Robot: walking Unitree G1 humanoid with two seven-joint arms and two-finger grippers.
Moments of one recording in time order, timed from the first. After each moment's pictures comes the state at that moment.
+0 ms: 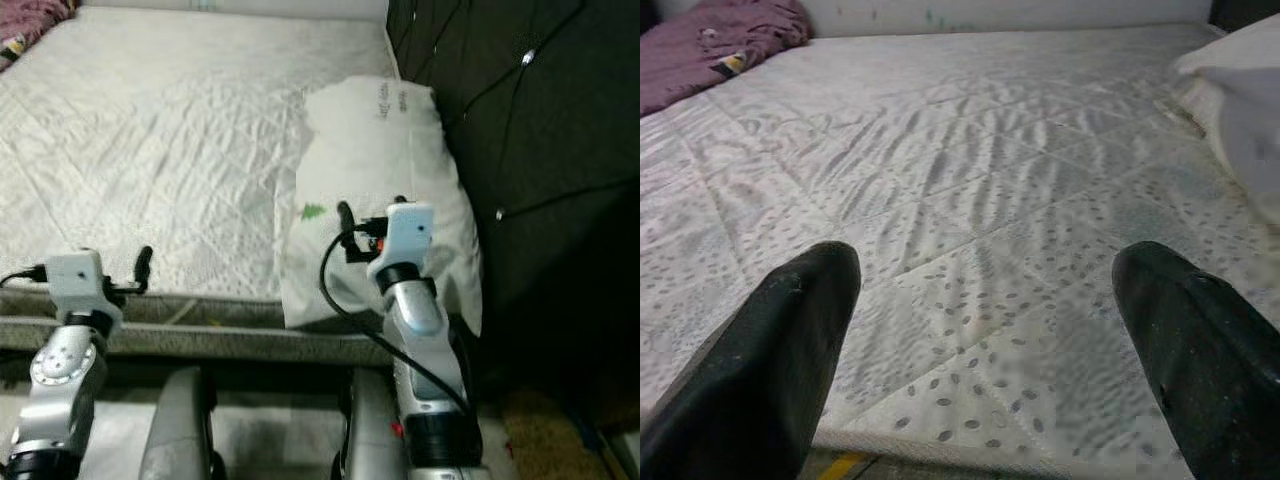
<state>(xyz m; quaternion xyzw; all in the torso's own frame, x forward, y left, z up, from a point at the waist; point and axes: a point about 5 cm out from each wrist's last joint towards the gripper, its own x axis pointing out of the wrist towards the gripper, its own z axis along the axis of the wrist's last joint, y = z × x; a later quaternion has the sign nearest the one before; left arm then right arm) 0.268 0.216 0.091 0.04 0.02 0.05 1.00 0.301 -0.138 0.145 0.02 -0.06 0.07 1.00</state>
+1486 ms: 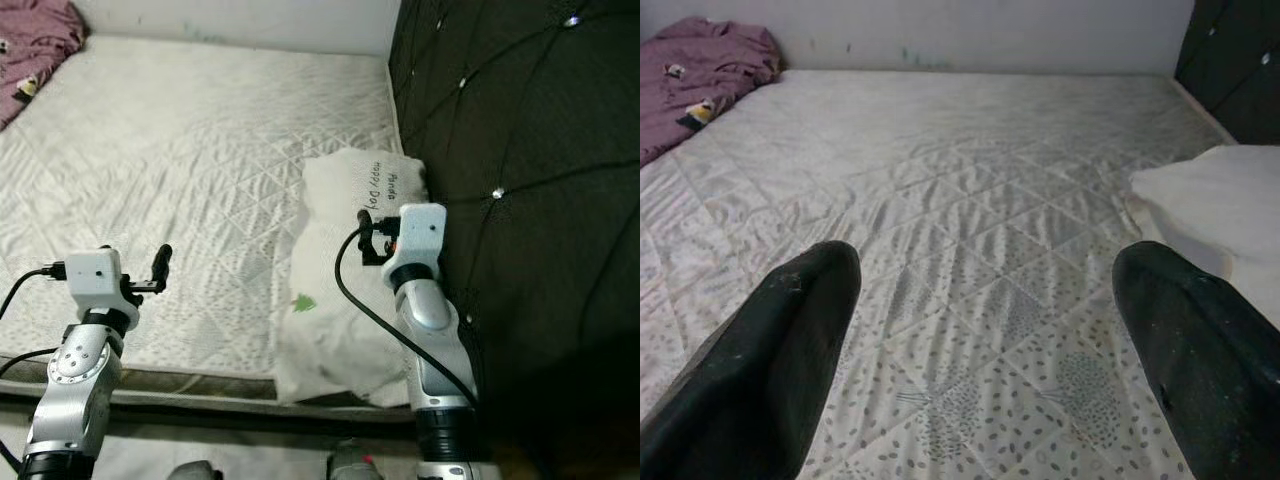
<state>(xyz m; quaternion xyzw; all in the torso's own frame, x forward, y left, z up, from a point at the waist) 0.268 0.201 0.093 0.03 0.02 0.03 1.00 0.303 -0.153 0.131 0.00 0.00 0.02 1.00</state>
